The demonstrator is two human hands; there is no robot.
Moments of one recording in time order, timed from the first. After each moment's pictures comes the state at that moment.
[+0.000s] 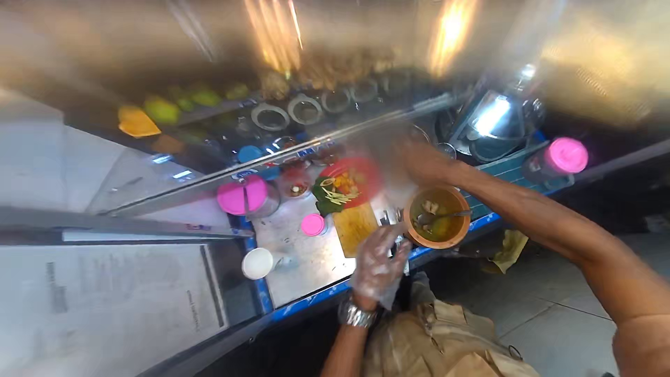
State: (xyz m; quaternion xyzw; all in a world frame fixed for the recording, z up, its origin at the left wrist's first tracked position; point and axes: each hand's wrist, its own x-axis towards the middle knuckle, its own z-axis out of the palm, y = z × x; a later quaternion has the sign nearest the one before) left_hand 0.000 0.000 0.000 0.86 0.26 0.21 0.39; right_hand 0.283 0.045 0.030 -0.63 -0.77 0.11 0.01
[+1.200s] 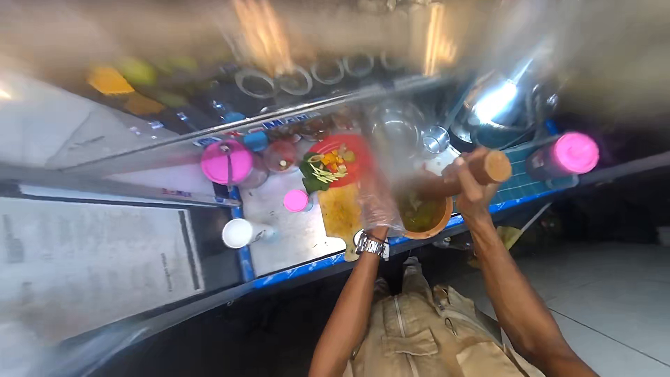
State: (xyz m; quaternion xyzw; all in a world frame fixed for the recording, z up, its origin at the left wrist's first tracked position) left_hand 0.105 -0.008 -0.022 0.75 0.45 0.29 0.38; right_hand 0.258 -0.092 0.029 -0.54 -0.36 0.13 0.75
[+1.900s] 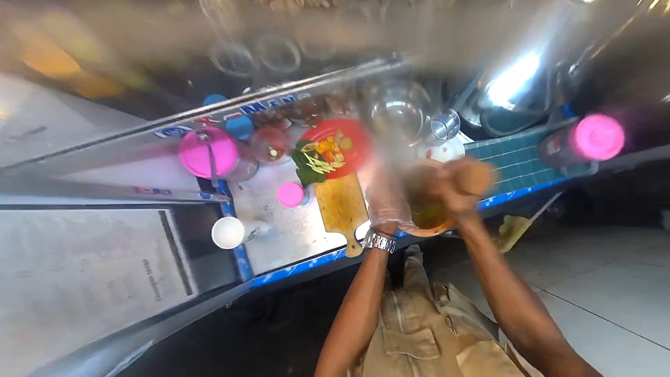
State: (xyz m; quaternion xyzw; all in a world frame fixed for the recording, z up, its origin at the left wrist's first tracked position) left_hand 0.112 -0.010 -0.045 0.77 0.45 0.22 0.39; right_hand 0.237 -0.086 0.010 -0.52 -0.44 0.12 0.72
